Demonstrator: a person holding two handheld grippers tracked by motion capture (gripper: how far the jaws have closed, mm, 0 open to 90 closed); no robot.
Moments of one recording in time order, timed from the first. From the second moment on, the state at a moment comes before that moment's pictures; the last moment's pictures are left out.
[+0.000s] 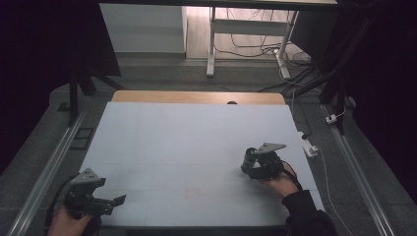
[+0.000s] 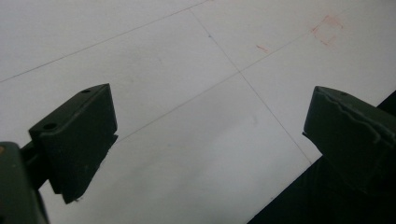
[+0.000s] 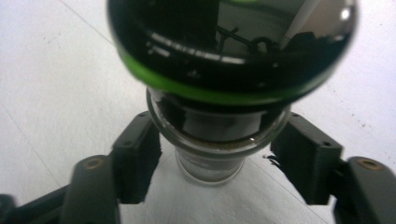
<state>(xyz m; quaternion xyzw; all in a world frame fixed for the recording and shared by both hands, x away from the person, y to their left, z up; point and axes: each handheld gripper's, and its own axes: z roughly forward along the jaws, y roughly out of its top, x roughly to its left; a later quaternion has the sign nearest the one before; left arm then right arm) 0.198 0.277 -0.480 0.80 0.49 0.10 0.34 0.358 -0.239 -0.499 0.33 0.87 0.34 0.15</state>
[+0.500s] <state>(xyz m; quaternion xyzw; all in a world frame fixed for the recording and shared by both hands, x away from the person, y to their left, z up) 0.198 0.277 -0.480 0.80 0.49 0.10 0.34 0.358 -0.239 -0.496 0.32 0.87 0.33 0.15</state>
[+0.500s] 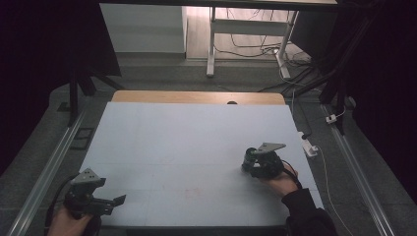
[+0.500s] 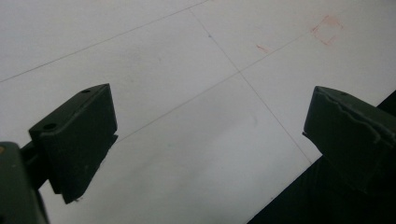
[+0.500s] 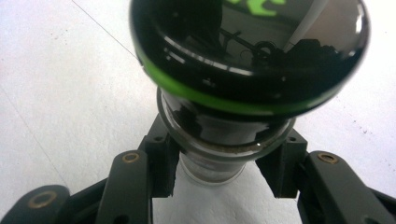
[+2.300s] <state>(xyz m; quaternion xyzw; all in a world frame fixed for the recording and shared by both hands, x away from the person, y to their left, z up) 0.199 0.278 -0.480 0.80 0.49 0.09 0.35 0.379 -0.164 -0.469 0.32 0.87 0.36 0.13</state>
